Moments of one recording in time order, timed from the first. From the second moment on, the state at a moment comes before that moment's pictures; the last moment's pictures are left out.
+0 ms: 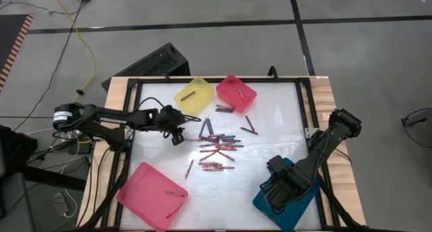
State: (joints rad) left arm 0.23 1.27 0.52 -0.11 -0.20 -0.08; right arm 0.77 1.65 1.55 -1.51 0.14 1.84
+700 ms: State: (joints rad) left arm 0.35 1.30 0.37 0.09 -0.06 -0.04; right arm 0.76 1.65 1.55 -1.48 0.16 1.83
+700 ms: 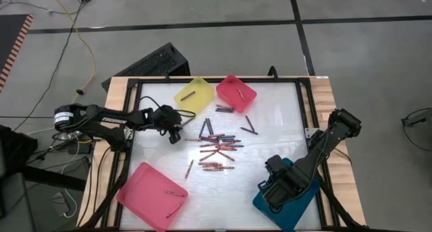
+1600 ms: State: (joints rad) left arm 0.35 1.15 0.36 0.12 0.16 -0.43; right arm 0.75 1.66 1.55 -1.44 0.49 1.91
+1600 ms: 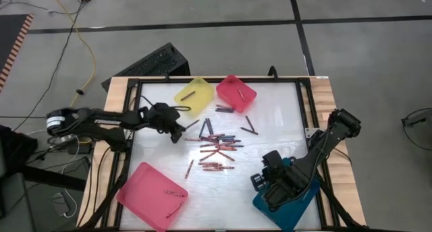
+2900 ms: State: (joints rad) left arm 0.42 0.84 0.37 0.82 0.18 -0.57; right arm -0.08 1.67 1.55 0.02 0.24 0.46
